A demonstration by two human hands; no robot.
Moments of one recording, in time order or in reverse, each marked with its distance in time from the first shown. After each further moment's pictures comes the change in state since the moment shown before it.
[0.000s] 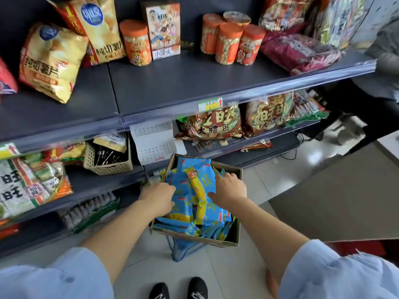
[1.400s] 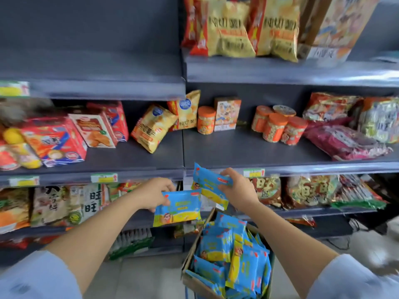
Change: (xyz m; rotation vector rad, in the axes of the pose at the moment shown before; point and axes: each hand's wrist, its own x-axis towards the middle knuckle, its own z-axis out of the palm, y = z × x) left_hand -0.144 -0.088 -0.154 -0.655 0.270 -0.258; right_hand -0.018 -0.084 -0.167 0.508 0.342 -0.326
